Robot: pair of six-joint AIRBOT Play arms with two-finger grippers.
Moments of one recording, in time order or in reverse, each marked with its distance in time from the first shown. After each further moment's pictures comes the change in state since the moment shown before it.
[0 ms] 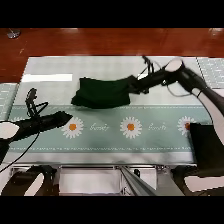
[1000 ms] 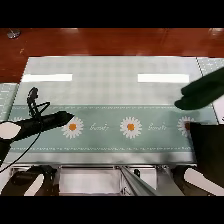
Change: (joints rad) left arm -0.032 0.000 0.000 0.000 0.037 0.000; right arm -0.726 0.378 0.515 -0.476 0.703 0.266
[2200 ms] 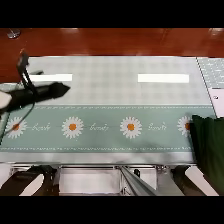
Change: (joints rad) left arm -0.006 -0.282 0.486 0.004 0.014 0.099; right arm -0.331 0.180 -0.326 -0.083 -0.235 -0.024
